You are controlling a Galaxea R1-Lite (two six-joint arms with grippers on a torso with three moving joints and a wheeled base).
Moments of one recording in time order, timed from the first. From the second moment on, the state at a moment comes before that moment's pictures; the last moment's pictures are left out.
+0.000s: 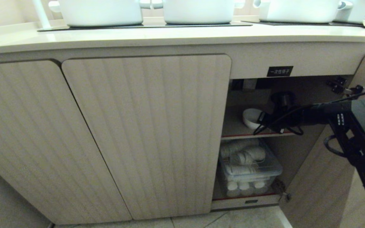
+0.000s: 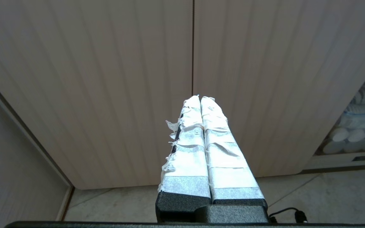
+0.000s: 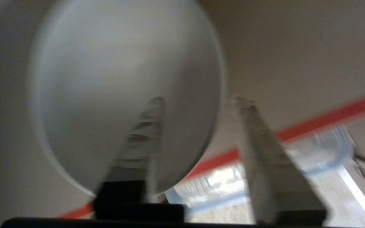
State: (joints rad) left arm 0.00 0.00 0.00 0.00 0.00 0.00; right arm 0.03 2.53 -1.98 0.09 -0.02 0.52
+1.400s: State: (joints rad) left arm 0.00 0.00 0.00 0.00 0.00 0.00; right arm 0.03 2.51 -1.98 -0.02 -0.05 0.42
